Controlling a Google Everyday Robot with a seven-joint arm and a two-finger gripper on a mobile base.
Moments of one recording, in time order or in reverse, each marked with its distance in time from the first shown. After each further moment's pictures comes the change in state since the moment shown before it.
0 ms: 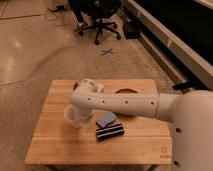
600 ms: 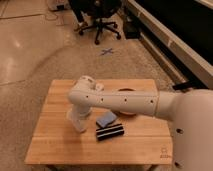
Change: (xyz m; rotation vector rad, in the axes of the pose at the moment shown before) arm -0.002 0.011 -0.031 -0.037 -0.015 0.066
